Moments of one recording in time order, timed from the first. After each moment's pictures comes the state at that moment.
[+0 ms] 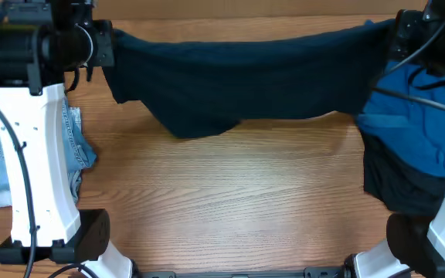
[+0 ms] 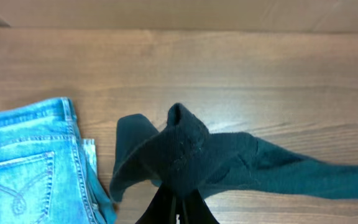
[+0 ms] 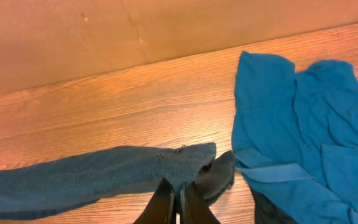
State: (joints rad) left arm -0.02 1.81 2.47 -1.52 0.01 -0.07; right arm 0.01 1.75 2.57 -1.58 -0.01 0.20
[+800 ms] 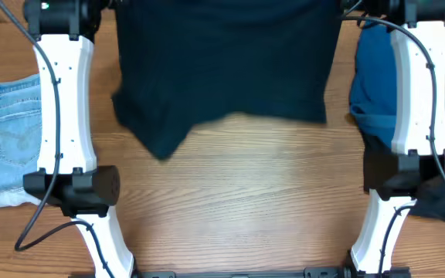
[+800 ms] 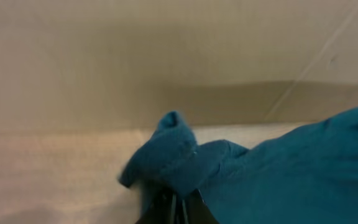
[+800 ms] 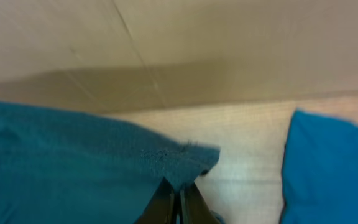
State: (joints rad) left arm -0.01 2.11 2.55 -1.00 0.03 -0.02; right arm 0.01 2.20 2.66 -1.14 -0.11 0.15
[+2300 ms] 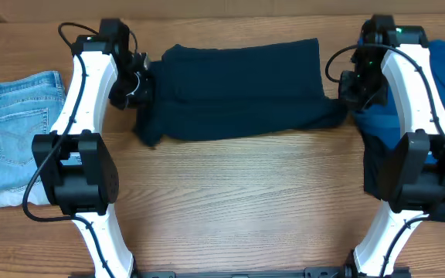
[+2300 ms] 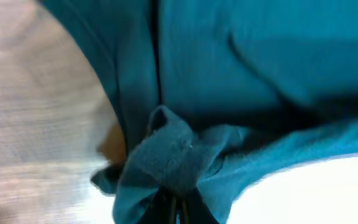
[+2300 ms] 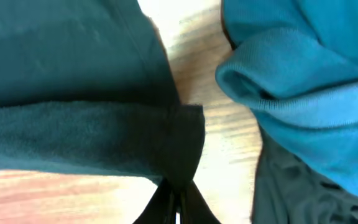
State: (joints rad) left arm 0.00 2.13 1.87 -1.20 0.19 -0.06; right arm -0.06 2.09 1.91 -1.37 -0.02 0.15
